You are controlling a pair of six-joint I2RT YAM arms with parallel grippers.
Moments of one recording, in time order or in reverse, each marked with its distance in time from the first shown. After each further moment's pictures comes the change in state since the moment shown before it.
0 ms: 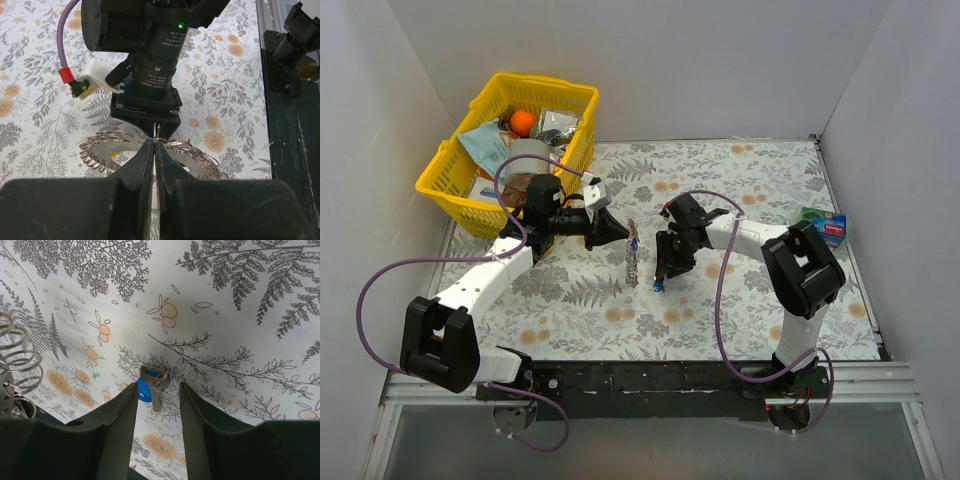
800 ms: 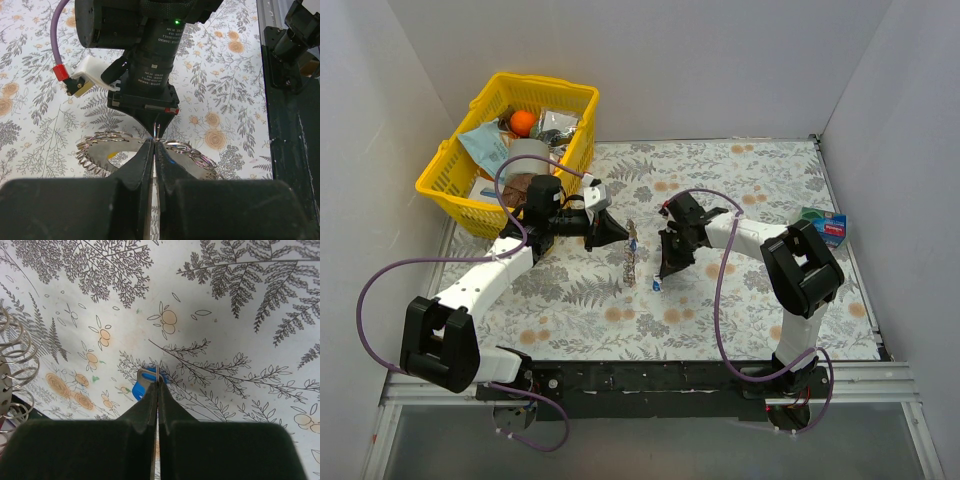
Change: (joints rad) left arm 0.000 0.000 -0.002 -0.016 0.002 0.022; right arm 0.000 0.014 0.016 -0.001 0.008 -0.005
